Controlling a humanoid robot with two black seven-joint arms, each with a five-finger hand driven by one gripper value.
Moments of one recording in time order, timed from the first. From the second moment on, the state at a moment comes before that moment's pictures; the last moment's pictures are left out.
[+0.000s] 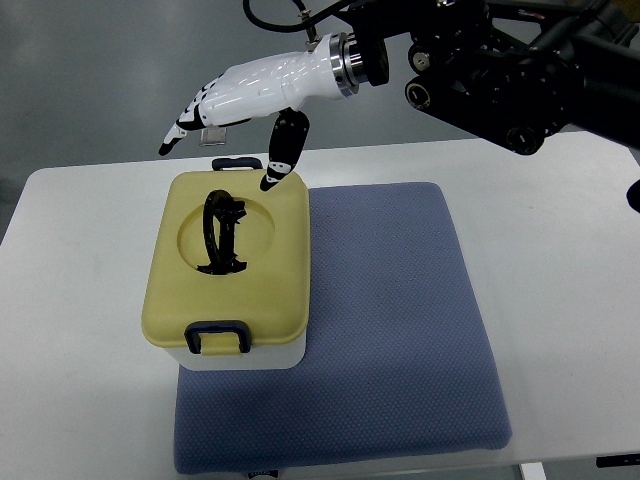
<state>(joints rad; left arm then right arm) 0.00 0.00 -0.02 -0.15 0.01 -0.01 0.06 1.57 -0.16 0.12 0.95 -1.55 0.34 0.61</state>
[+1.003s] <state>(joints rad) 0.00 0.00 -0.02 -0.15 0.01 -0.01 0.06 1.59 -0.08 0.01 0.98 -1.71 0.30 0.61</state>
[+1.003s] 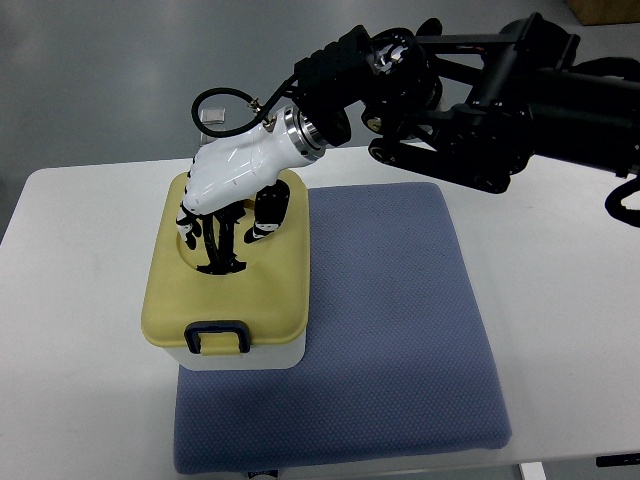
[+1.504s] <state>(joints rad) 0.00 0.00 -0.02 -0.15 0.01 -0.01 0.06 1.59 -0.09 0.02 0.98 -1.71 0.31 0.61</state>
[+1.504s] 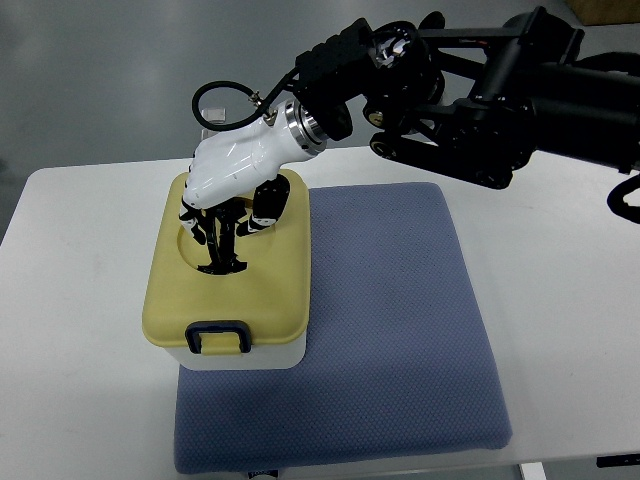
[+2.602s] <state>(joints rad) 0.00 0.00 -0.02 -0.15 0.01 -0.01 0.06 1.62 -0.13 0.03 0.98 -1.67 0.33 0.61</state>
